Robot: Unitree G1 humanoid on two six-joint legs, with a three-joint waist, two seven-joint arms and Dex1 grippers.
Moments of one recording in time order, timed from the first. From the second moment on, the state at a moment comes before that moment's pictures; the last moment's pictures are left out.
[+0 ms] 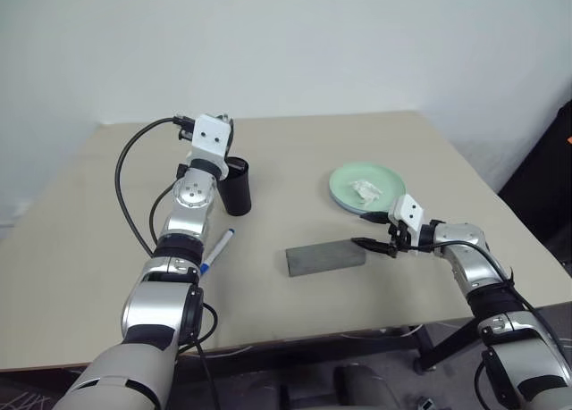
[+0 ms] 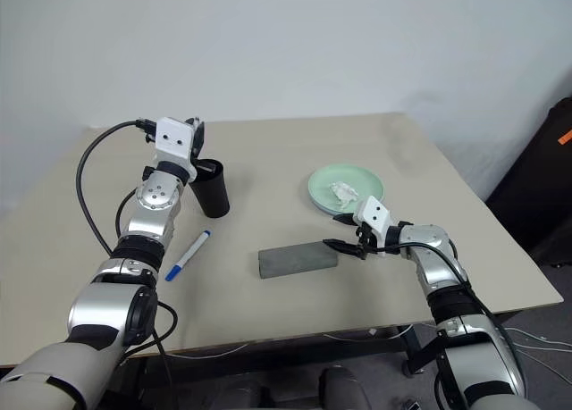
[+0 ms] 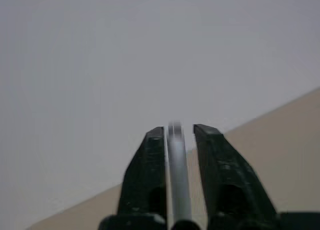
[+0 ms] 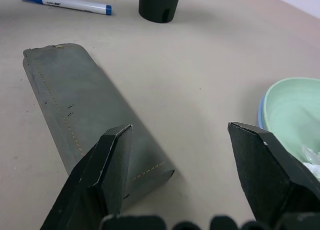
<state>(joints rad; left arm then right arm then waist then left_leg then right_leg) -0.91 0.35 0.06 0.98 0.07 -0.41 -0.12 -0.54 -0.46 0.14 0.55 0.13 -0.10 1.09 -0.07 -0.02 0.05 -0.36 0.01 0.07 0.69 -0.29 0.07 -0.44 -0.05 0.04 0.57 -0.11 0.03</state>
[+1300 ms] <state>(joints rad) -0.56 0.69 -0.05 0.15 -0.25 0.88 -0.56 -0.55 -0.45 0.14 0.57 0.12 -0.11 1.10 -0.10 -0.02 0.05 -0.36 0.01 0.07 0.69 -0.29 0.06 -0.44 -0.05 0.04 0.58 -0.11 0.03</state>
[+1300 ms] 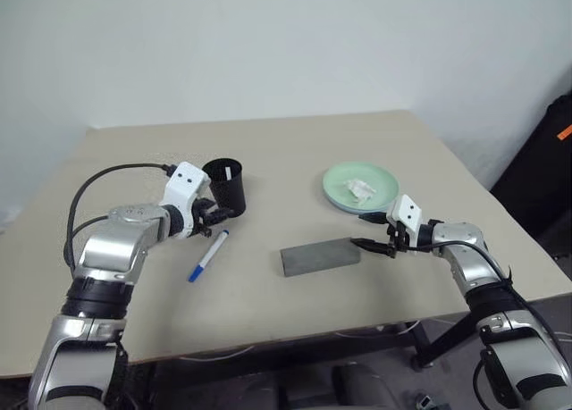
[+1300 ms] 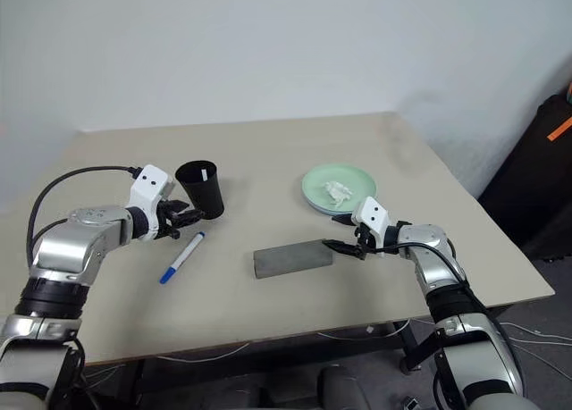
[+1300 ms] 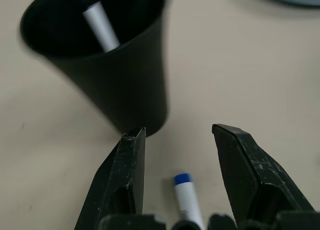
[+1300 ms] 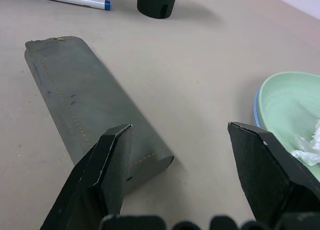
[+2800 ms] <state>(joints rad) -0.50 0.47 -0.15 -0.10 -0.25 0.59 -0.74 -0.57 -0.46 0.14 0.60 0.11 -0.13 1.09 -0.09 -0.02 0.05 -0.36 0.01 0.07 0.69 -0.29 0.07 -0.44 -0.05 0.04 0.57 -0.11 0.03</state>
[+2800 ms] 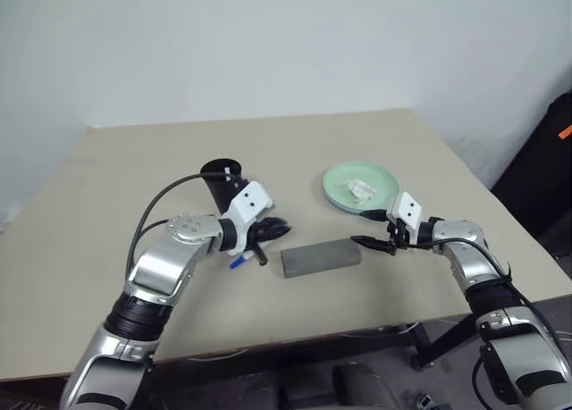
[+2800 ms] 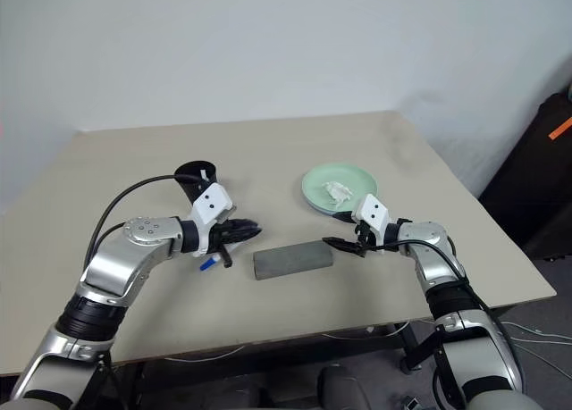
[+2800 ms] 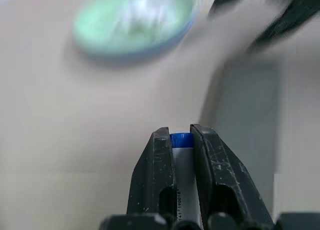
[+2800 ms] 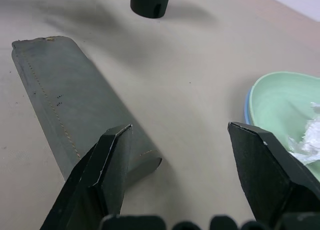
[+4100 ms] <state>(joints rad) -0.93 0.38 0.02 1.07 0.11 -0.51 -0.01 -0.55 -0.46 0.09 0.43 0.26 0.08 1.18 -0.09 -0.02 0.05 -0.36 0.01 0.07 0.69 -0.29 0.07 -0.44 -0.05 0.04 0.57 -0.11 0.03</state>
